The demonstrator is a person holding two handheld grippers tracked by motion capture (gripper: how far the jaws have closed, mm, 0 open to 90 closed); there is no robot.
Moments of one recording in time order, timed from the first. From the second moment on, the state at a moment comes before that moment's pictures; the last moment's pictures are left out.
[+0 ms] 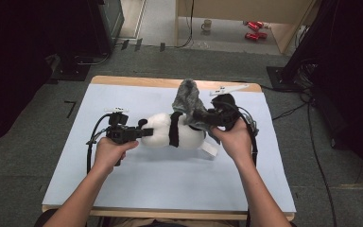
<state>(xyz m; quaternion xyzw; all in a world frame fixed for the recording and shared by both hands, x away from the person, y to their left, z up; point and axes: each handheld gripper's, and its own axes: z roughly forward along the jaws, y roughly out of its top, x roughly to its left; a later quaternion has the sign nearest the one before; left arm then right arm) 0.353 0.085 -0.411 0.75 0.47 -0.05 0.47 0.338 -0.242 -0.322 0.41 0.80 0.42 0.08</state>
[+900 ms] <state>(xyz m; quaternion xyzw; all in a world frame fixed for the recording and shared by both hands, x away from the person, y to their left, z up) 0.356 0.088 -0.448 0.79 0.32 0.11 0.52 0.372 -0.231 -0.355 0.43 0.80 0.41 0.10</state>
